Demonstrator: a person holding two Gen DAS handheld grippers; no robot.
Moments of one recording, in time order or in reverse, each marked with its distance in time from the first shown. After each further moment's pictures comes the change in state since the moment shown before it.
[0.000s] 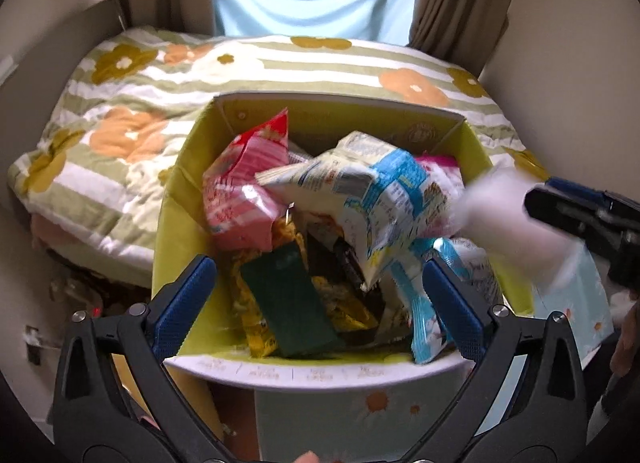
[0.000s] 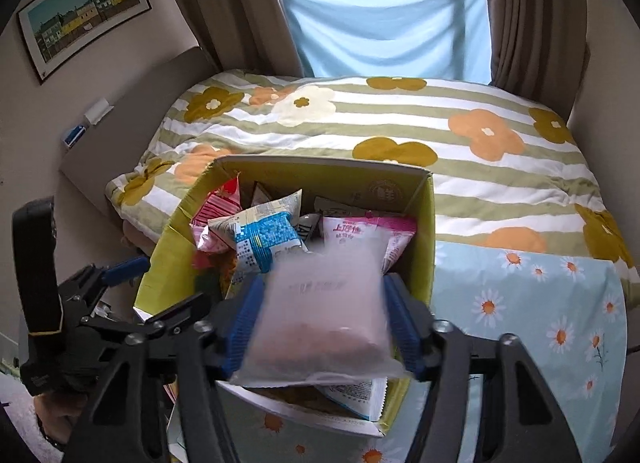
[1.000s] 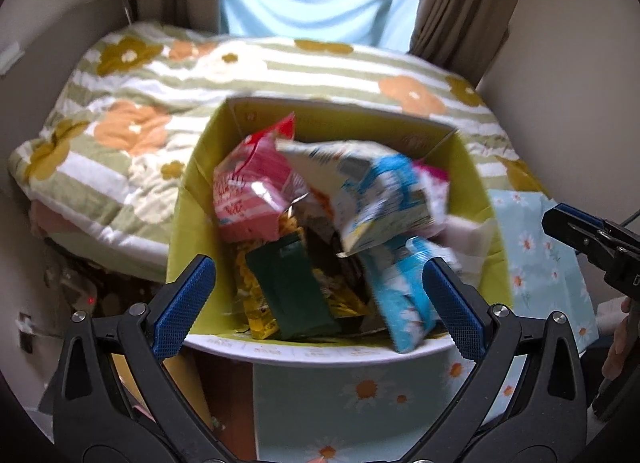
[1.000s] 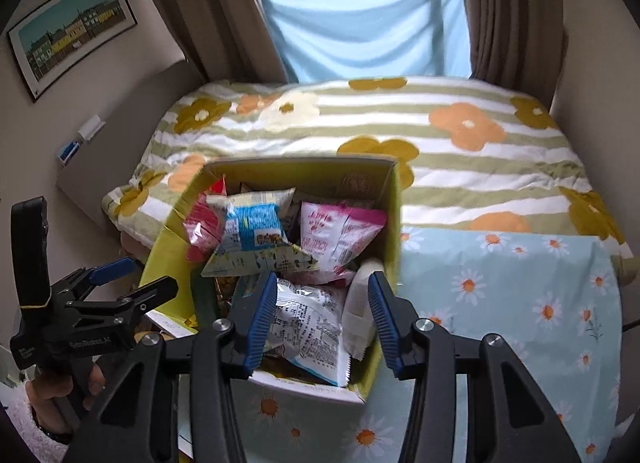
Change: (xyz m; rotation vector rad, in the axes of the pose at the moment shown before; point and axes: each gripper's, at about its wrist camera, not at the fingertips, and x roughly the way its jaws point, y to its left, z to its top) left arm -0.035 0.000 -0.003 -0.029 -0.036 -0.016; right arm -0.041 -0.016 -0.022 0.062 -0.031 -0.033
